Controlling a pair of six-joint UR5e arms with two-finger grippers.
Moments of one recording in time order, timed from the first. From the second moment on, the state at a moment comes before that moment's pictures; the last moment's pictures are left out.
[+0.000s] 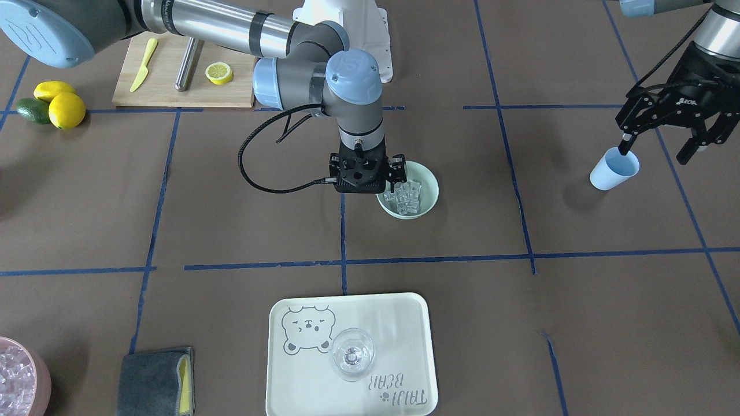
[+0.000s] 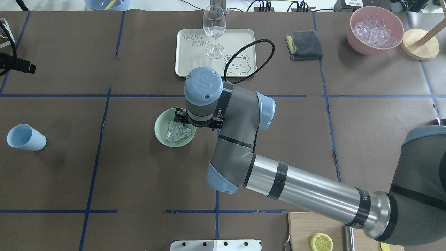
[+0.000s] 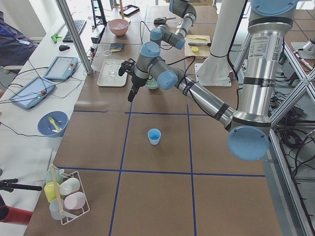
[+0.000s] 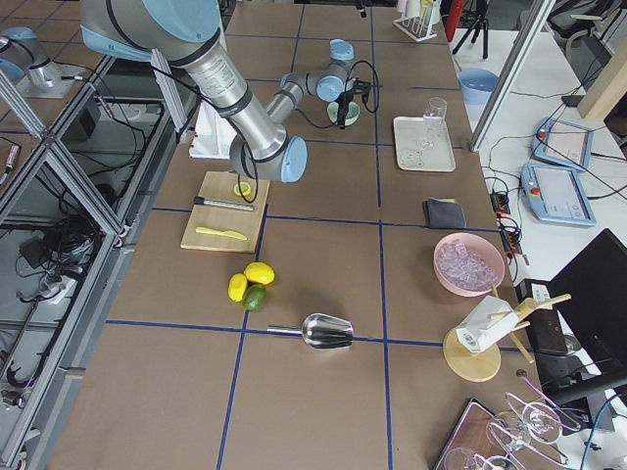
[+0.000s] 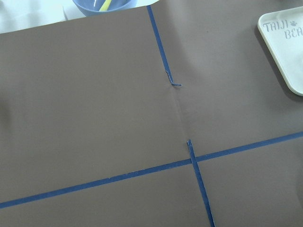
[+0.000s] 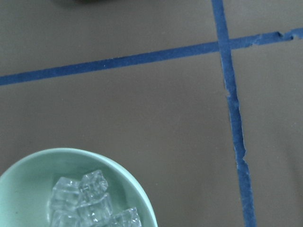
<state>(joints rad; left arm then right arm) -1.16 -1.66 -2.08 -1.75 -2.07 -0.52 0.47 -0.61 1.29 -1.40 1.84 1.39</state>
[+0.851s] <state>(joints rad) -1.30 -1.68 -1.99 -1.69 -2.06 -0.20 0.45 -0.60 1.26 -1.39 1.83 1.26</state>
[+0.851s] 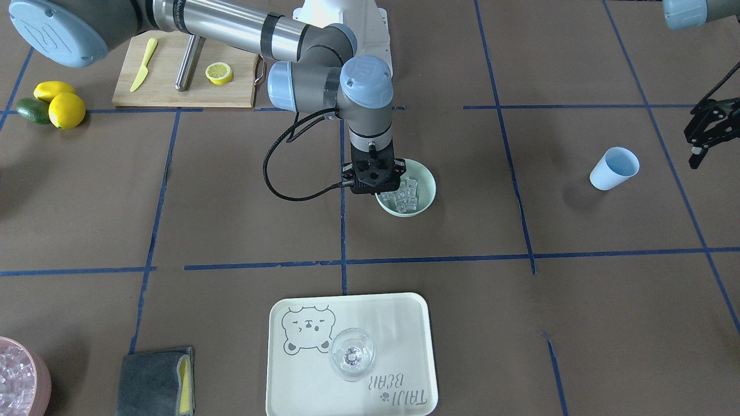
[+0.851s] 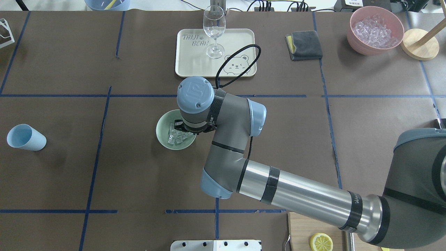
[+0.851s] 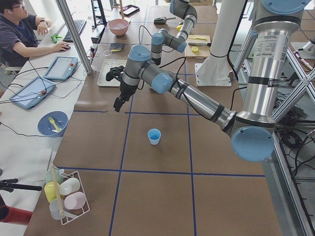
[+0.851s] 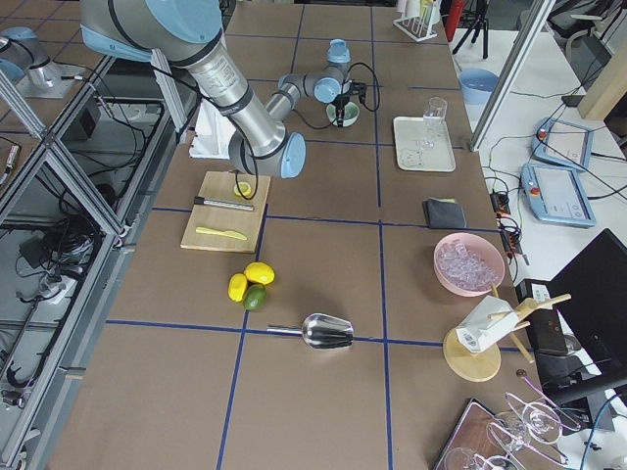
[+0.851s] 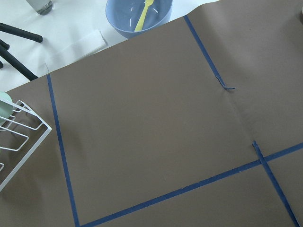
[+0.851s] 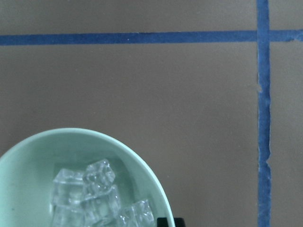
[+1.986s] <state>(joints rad) -1.53 -1.66 -1.68 -1.64 -2.25 0.08 0.79 -0.94 1.79 -1.58 2.06 1.03</state>
